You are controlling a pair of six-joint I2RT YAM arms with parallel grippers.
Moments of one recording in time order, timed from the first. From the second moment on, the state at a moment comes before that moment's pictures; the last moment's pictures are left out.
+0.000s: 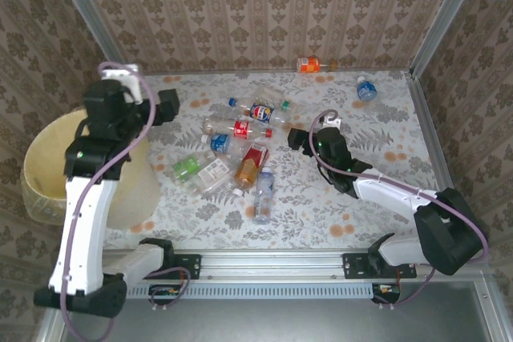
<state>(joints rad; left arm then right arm) -0.24 1.06 1.47 -0.82 -0.06 -0.16 0.53 1.33 0.66 0.23 0.28 0.59</state>
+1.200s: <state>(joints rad) -0.33 1.63 1.38 -0.83 -0.15 -0.93 0.49 1.27 0.58 0.22 0.28 0.63</state>
